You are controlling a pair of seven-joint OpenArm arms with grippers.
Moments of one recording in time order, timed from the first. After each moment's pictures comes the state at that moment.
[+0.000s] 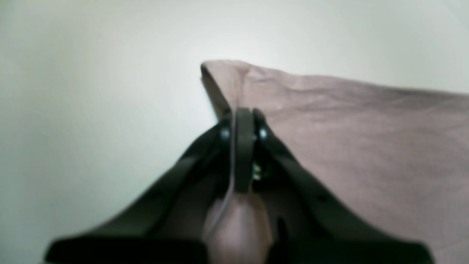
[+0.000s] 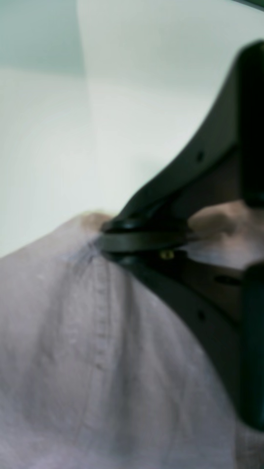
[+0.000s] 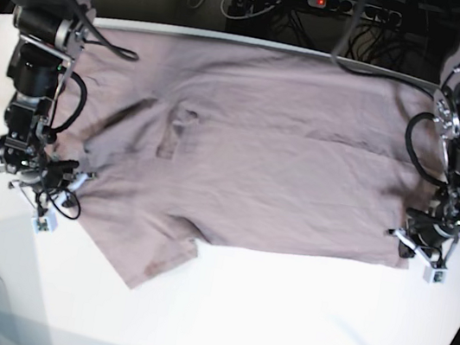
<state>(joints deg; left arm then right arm) -32.9 -21.6 -20.7 21.4 4.1 -28.8 8.3 27.0 13.2 17.8 43.1 -14.5 32.3 -20.9</state>
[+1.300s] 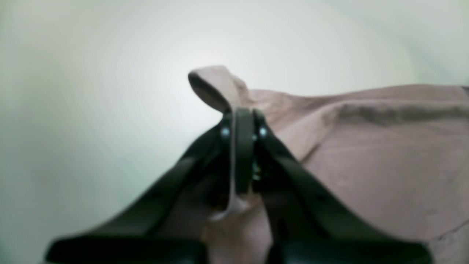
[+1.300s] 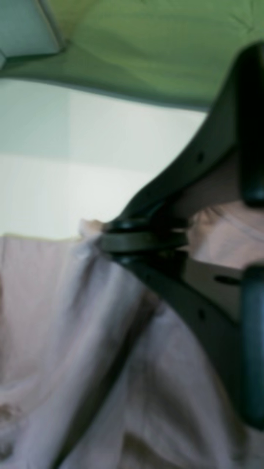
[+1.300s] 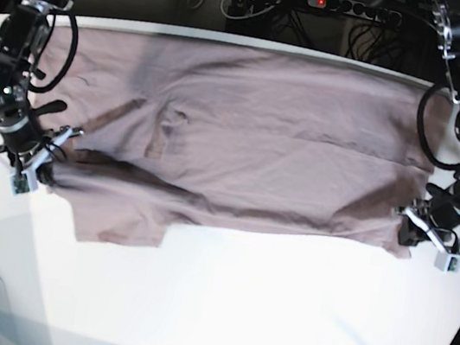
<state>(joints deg) -8.4 -20.5 -20.4 72.6 -27.2 -30.0 39.0 0.9 13.0 21.1 90.7 -2.4 35.8 -31.3</state>
